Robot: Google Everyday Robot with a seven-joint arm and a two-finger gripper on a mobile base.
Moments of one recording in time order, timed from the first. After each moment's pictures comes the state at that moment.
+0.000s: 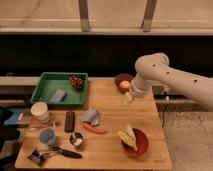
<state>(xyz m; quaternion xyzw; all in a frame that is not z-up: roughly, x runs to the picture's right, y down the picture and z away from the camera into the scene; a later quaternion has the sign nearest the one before) 0.155 0.069 0.736 -0.31 0.12 0.55 0.77</state>
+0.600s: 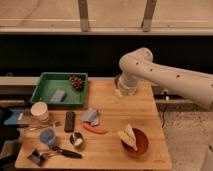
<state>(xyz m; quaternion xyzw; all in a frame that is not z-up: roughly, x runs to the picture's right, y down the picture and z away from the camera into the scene) 0.098 0.032 0.745 -0.27 0.11 0.46 0.84</state>
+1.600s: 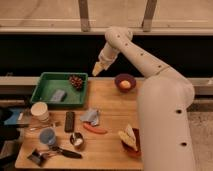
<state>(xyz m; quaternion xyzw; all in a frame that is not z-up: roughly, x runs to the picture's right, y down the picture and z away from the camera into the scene) -0.016 -0.119 0.848 -0.32 -0.07 0.43 0.84</state>
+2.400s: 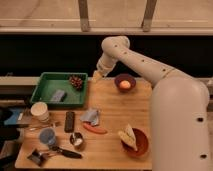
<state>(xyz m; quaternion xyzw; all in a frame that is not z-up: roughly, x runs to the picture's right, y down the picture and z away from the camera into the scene) -0.025 -0.061 0.837 -0.29 -0.05 0.42 0.86</state>
